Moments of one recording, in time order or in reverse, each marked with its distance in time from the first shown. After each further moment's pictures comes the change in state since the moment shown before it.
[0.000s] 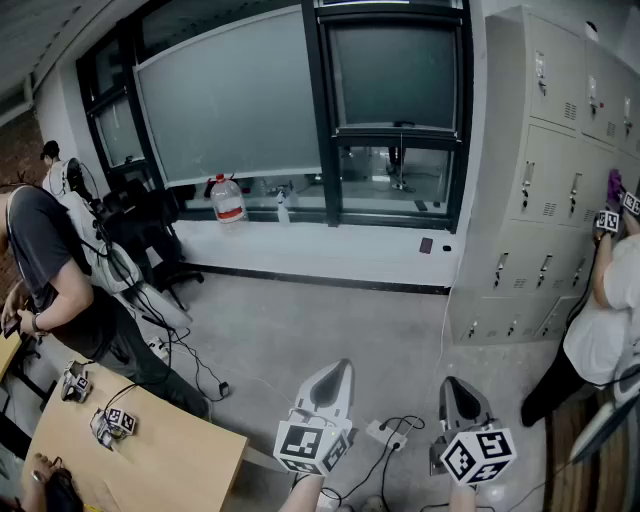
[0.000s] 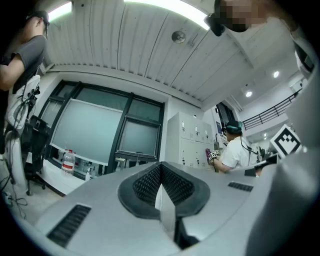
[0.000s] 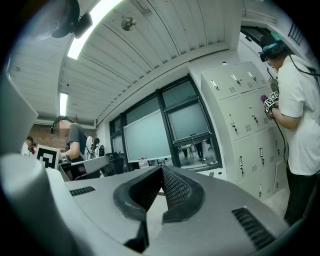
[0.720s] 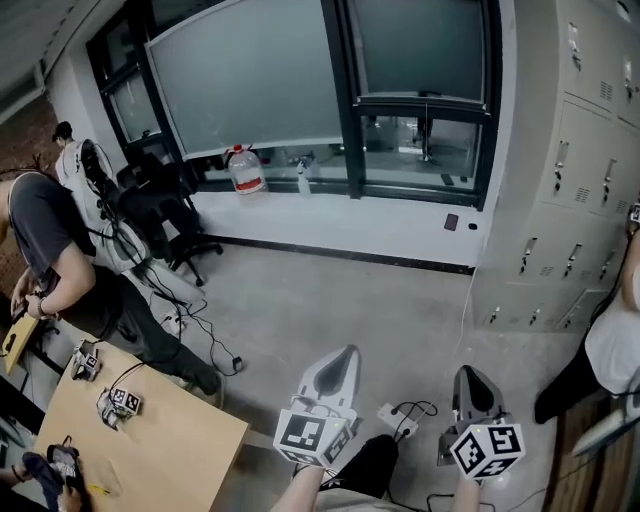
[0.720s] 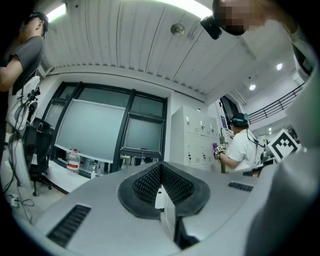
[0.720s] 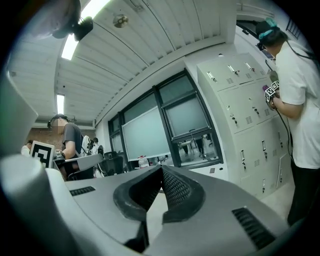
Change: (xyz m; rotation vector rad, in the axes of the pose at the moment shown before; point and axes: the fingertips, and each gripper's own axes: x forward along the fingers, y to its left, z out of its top) left arm 0.031 0.005 -0.023 0.017 0.040 0.048; right arm 0.033 -0.046 -0.017 0.032 0.026 0.003
